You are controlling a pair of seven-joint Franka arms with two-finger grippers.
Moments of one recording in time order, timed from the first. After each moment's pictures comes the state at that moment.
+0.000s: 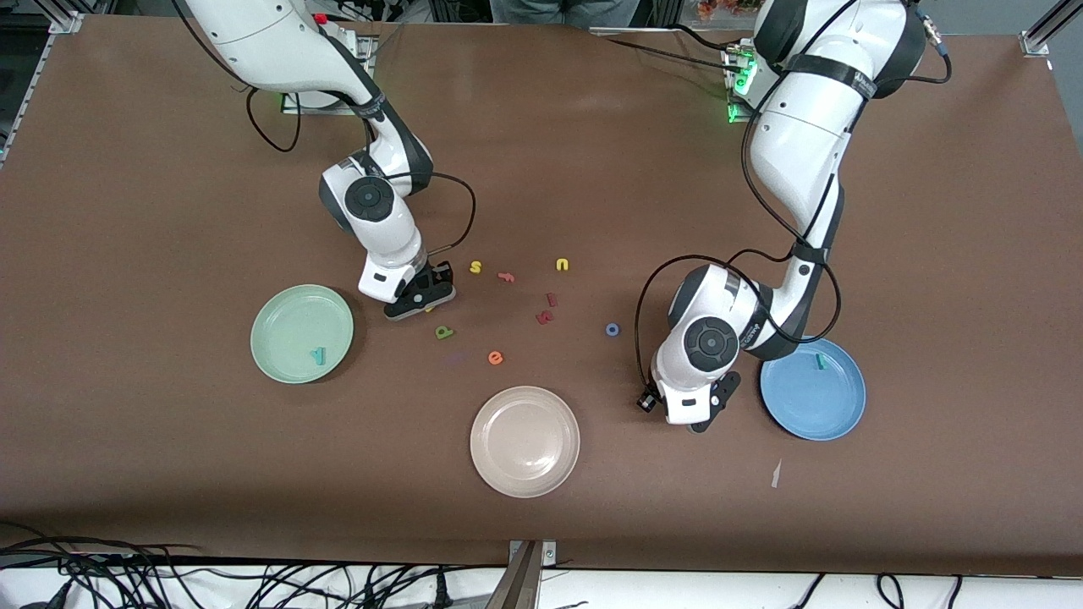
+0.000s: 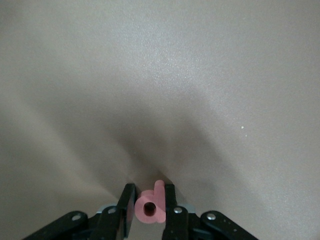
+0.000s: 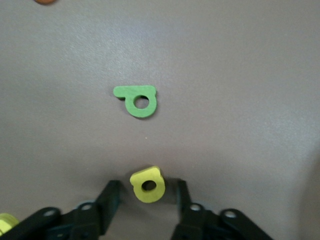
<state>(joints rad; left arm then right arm) -0.36 0.98 -0.06 -1.22 0.00 2.20 -1.30 0.42 0.53 0.08 -2.10 -0.22 2.74 0.25</state>
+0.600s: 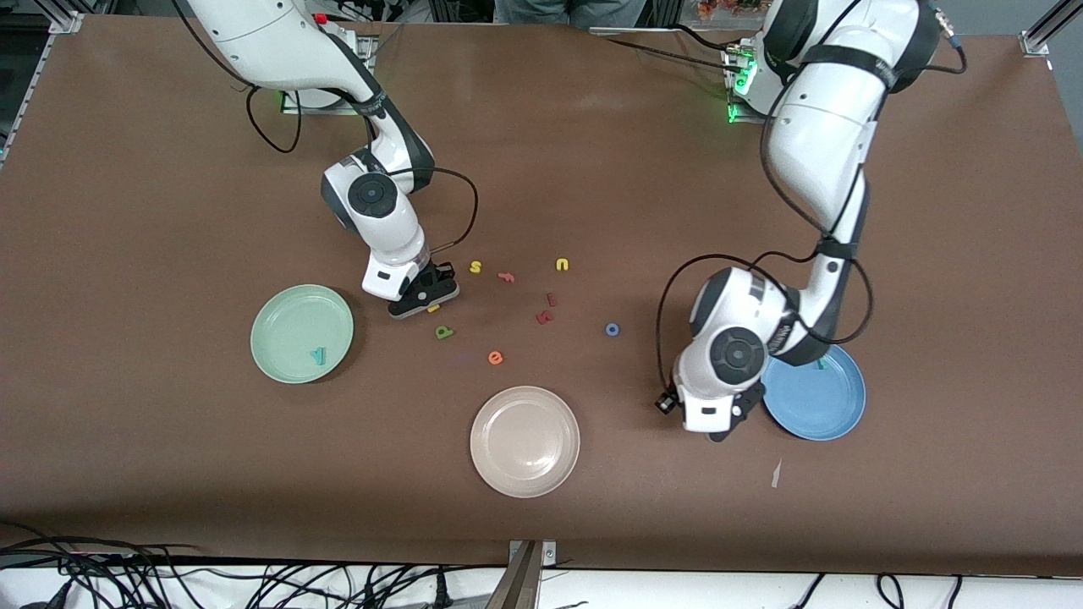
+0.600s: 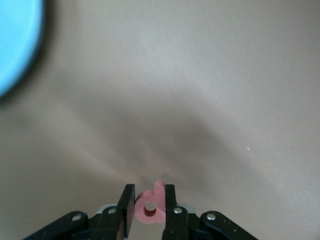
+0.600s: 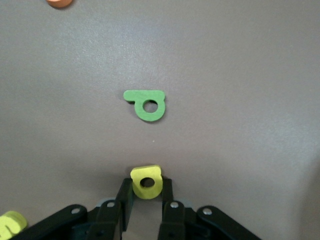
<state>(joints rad) -0.30 0.92 -0.04 -1.18 0.00 2.01 -1.06 0.42 0.53 0.08 -2.10 -0.23 2.75 0.23</state>
